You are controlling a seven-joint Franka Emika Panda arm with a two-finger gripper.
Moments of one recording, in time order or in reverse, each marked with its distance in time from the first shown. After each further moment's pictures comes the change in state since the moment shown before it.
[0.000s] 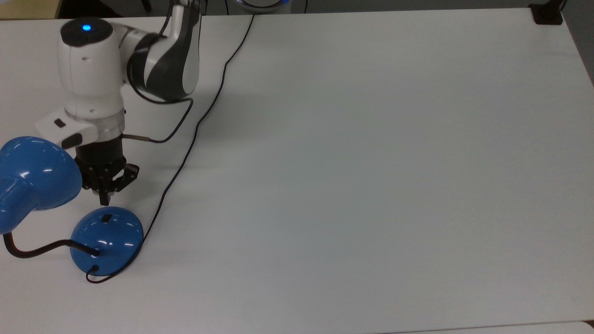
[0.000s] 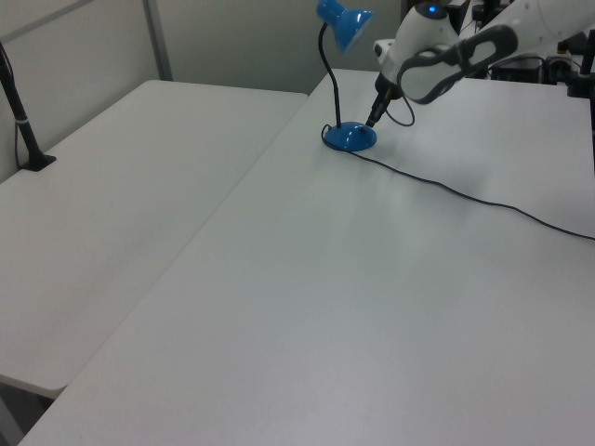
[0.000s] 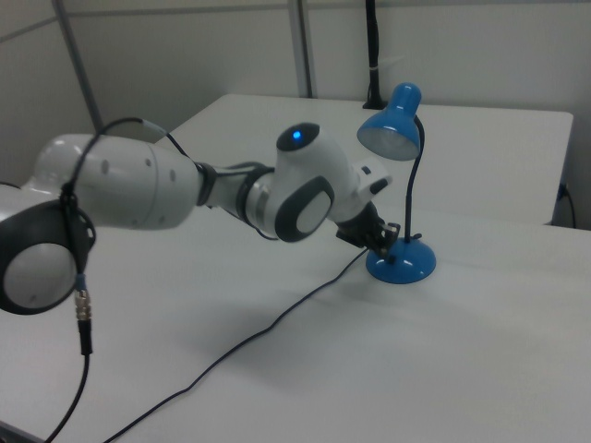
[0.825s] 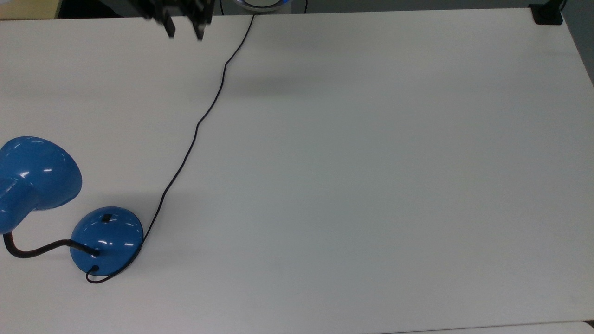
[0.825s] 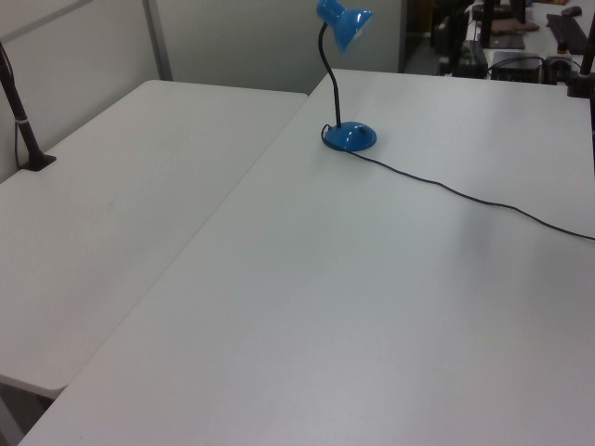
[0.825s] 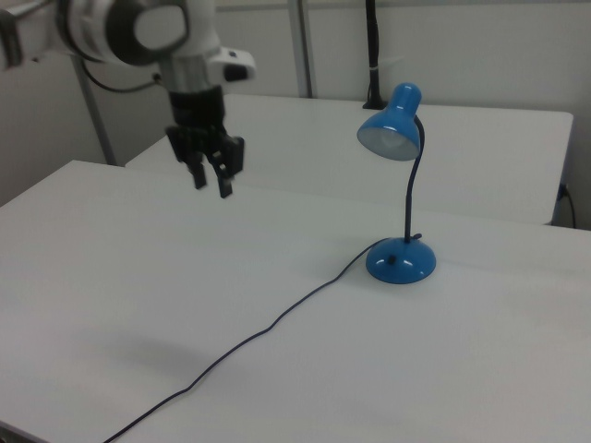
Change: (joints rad) arm 0.106 -0.586 0.079 -0.050 0.002 -1.036 0.329
